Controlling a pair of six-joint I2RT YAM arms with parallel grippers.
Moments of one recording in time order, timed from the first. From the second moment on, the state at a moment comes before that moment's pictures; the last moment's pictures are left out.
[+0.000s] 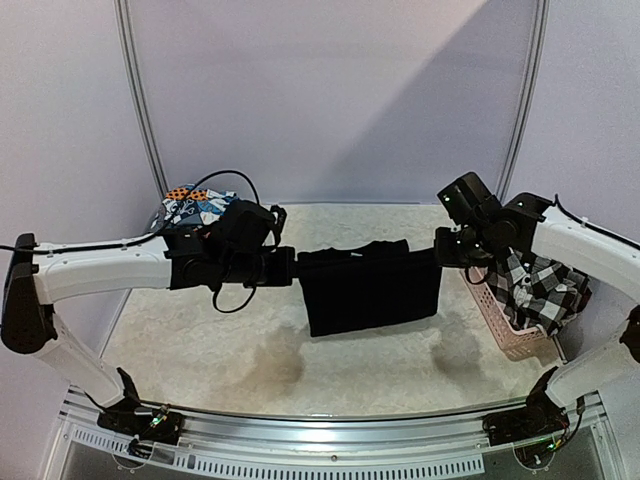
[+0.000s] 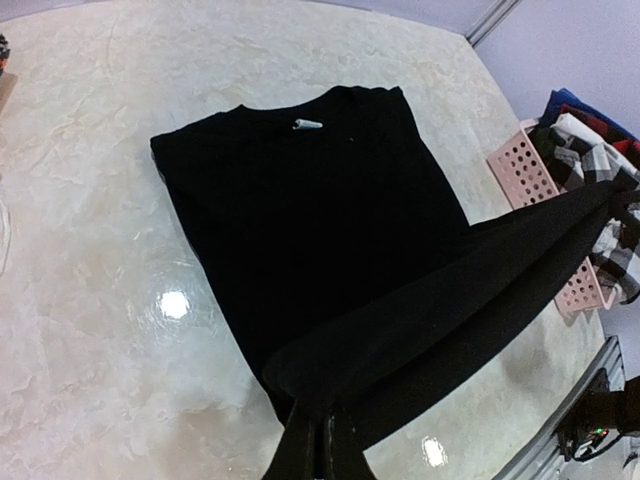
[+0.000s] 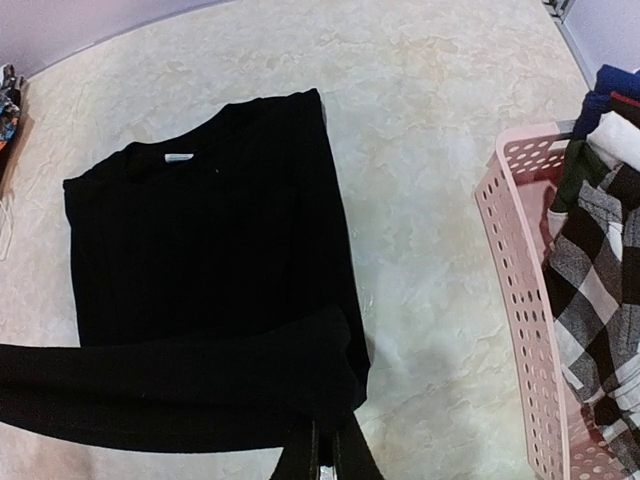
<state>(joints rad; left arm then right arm) -0.92 1.48 1.09 -0.31 -0.20 -0.68 0.68 1.38 1.21 -0.81 0.37 0.67</state>
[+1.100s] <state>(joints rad) -0.60 2.03 1.52 -0.38 0.07 -0.52 0.46 2.04 1.71 -0.74 0.24 0.49</state>
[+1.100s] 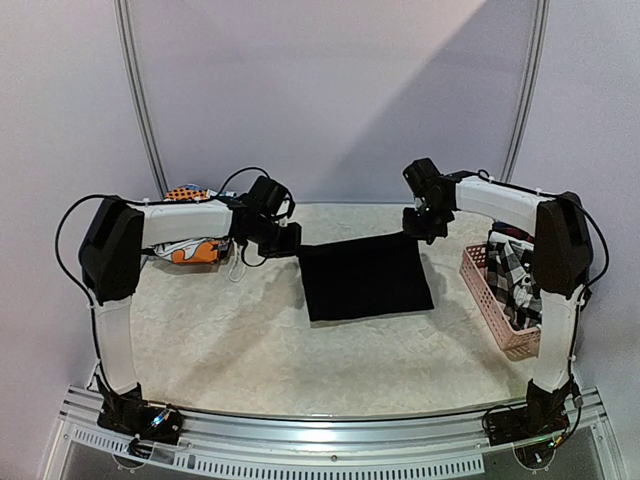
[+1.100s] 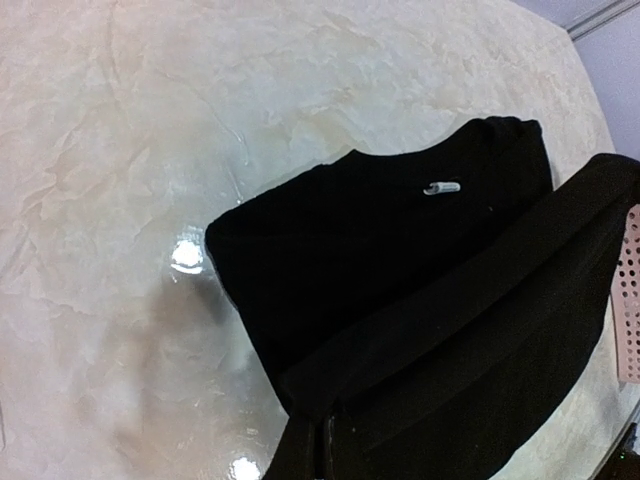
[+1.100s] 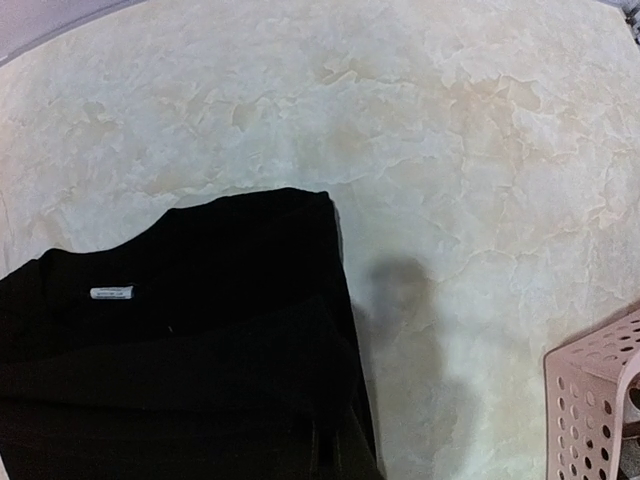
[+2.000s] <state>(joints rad) -0.46 2.07 1.79 -0.59 0.01 -0.37 0.29 2.06 1.78 -0.57 0.02 0.50</state>
